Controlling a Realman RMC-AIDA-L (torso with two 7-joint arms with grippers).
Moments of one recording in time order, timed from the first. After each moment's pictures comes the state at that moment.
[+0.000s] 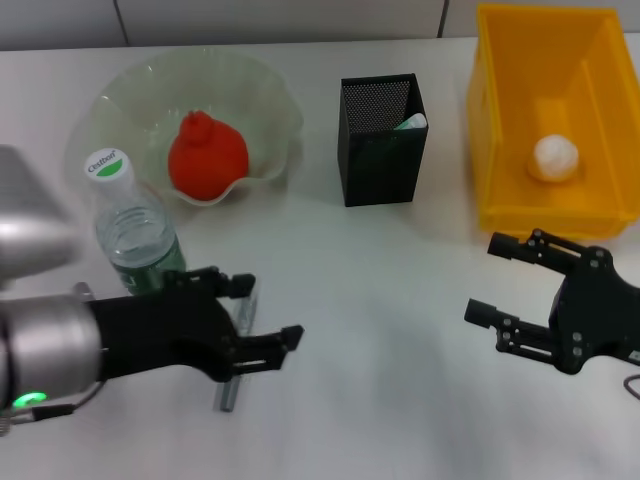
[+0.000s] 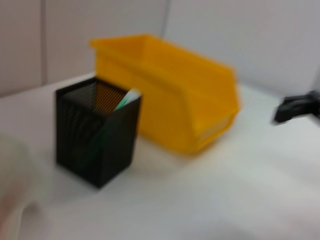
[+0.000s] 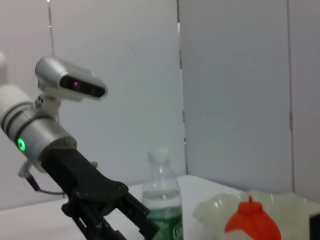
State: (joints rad) left arm 0.17 -2.07 1.67 1.73 2.00 1.16 -2.13; right arm 0.12 2.08 -1.10 -0.70 -1.44 -1.63 0.95
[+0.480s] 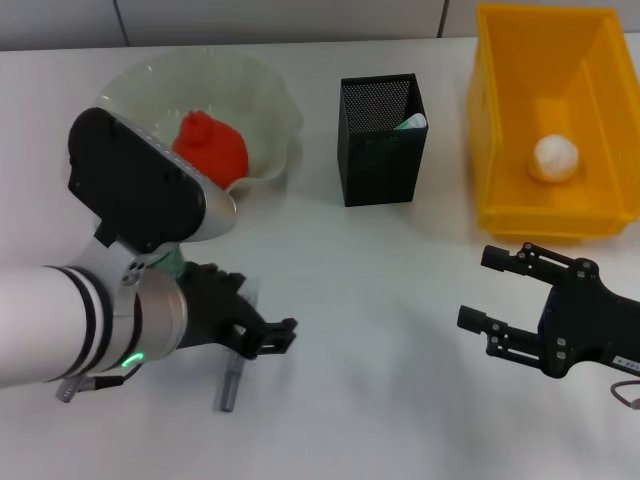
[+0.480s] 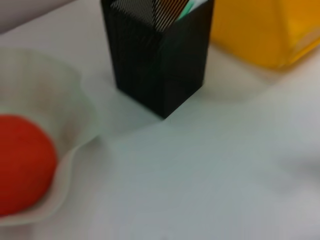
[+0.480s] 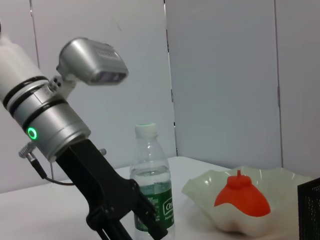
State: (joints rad) left arm -0.03 -2.08 1.99 1.80 2.71 1.10 -2.83; right arm 0.16 2.08 -1.06 -0.61 -1.48 -1.58 0.90
